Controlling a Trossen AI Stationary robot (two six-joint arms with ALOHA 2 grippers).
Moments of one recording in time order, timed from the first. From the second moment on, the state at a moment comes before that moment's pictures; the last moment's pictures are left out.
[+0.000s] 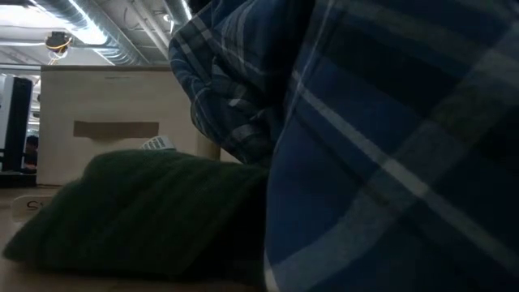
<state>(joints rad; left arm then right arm) -0.40 1.65 1.18 -0.22 -0.04 -0.09 -0.16 0.01 0.05 -0.06 0.16 0.02</state>
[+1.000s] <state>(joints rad) -0.23 1.91 1.18 0.12 -0.07 0.22 -0.16 0.01 0.05 -0.06 0.16 0.02</state>
